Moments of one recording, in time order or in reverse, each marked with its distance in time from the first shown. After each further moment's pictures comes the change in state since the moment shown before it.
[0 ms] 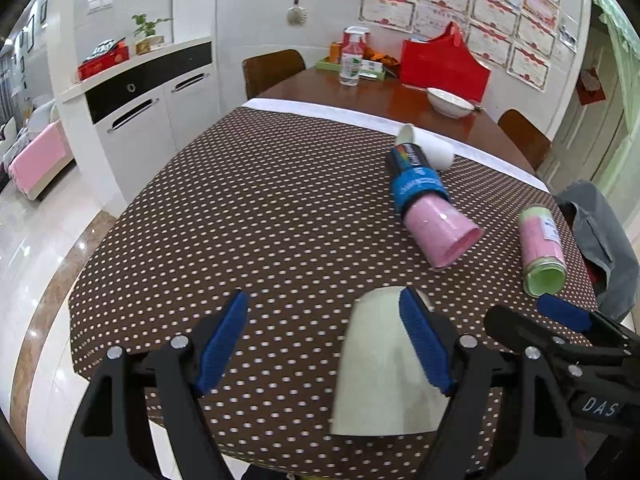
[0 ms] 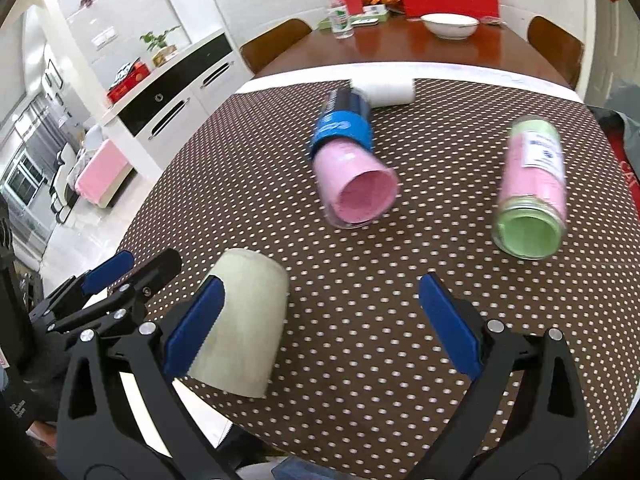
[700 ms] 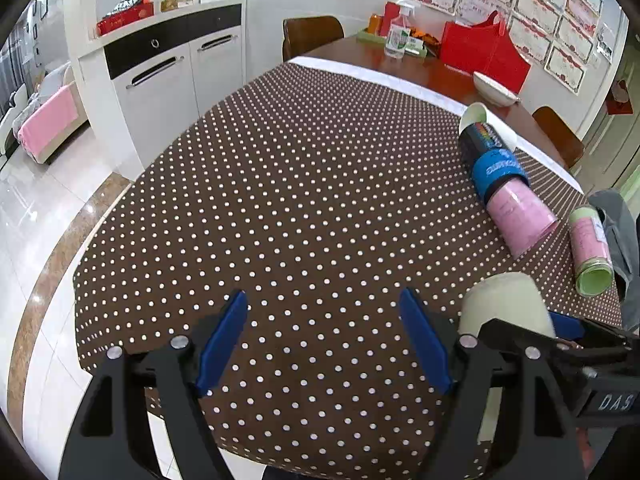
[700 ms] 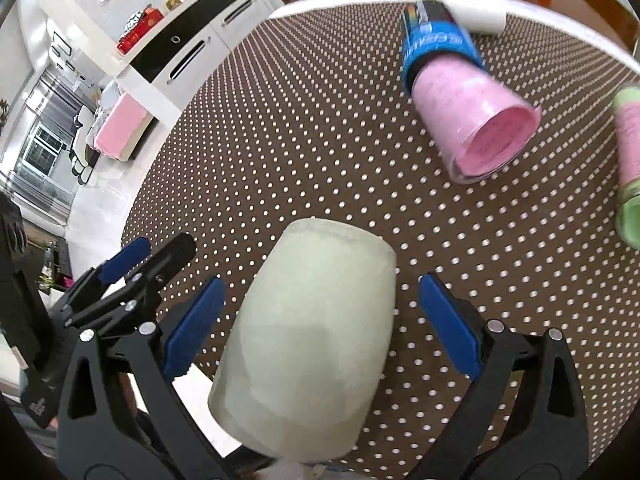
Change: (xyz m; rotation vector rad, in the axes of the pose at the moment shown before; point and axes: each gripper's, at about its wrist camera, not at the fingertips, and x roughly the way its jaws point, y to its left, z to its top) left arm 0.047 0.074 -0.009 -0.070 0.111 0.028; right arm 0.082 0.040 0.003 0.026 0.254 0.101
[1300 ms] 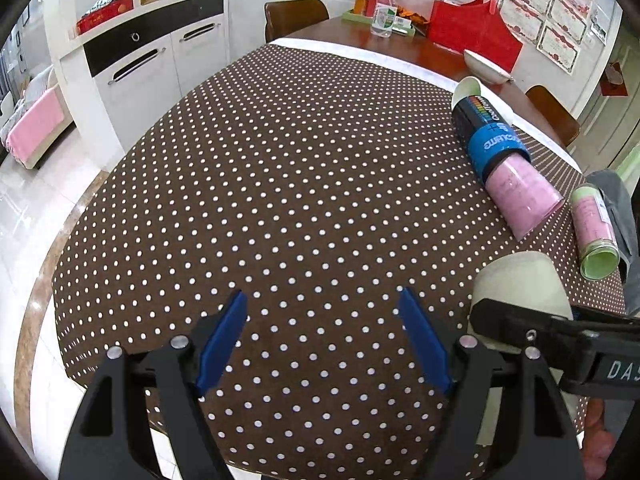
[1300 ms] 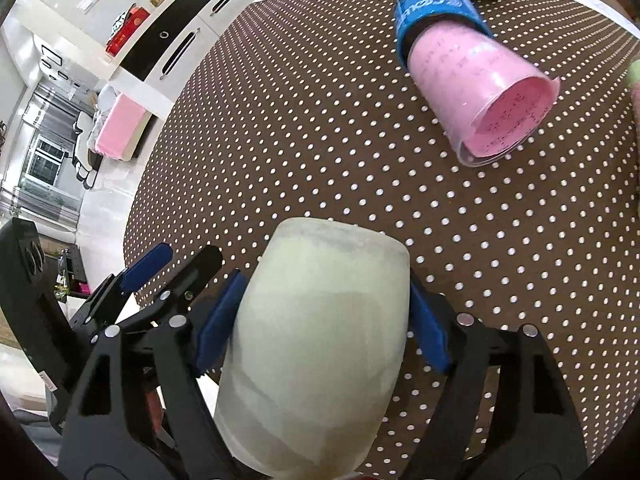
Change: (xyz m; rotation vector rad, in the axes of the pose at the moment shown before) left arm 0.021 -0.017 0.003 0.044 0.050 -0.018; right arm 0.015 -0.002 0.016 0.045 0.043 0.020
